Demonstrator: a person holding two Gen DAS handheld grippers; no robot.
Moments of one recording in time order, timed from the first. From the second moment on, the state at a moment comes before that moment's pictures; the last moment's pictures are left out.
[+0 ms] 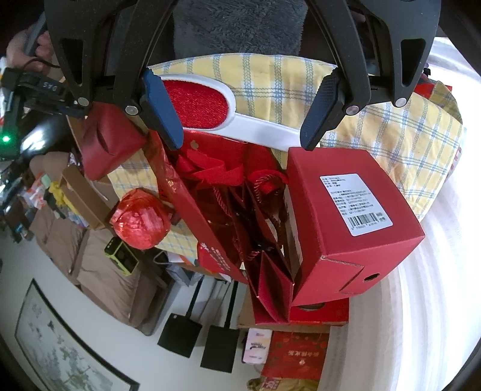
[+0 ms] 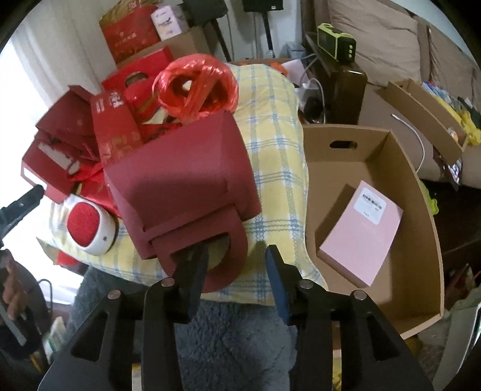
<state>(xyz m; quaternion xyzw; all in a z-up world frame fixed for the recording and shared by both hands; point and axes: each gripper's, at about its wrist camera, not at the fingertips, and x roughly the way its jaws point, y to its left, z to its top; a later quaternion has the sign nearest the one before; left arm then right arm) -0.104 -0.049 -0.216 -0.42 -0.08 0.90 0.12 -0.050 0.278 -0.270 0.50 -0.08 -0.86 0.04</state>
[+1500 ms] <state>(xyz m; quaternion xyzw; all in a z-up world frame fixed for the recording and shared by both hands) -0.093 -0.032 -0.199 -0.40 -0.07 0.90 0.13 -0.019 0.289 -0.229 0.34 -0.07 -0.94 0.01</state>
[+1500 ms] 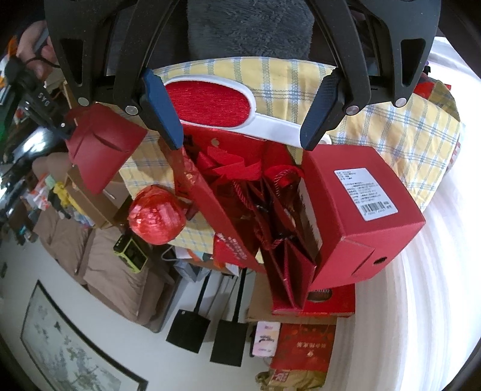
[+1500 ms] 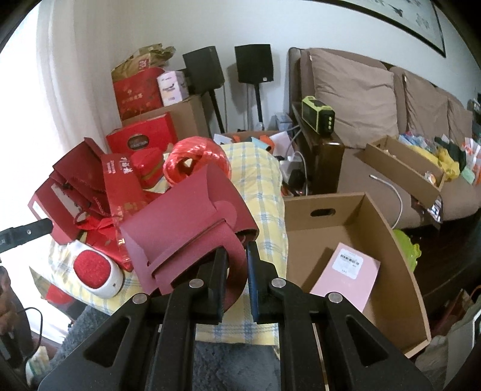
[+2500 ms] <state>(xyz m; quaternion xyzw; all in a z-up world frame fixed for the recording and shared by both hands) -0.091 0.049 -0.177 -0.39 -0.03 0.92 0.10 -0.009 0.314 -0.276 0.36 -0.15 -0.92 0.05</state>
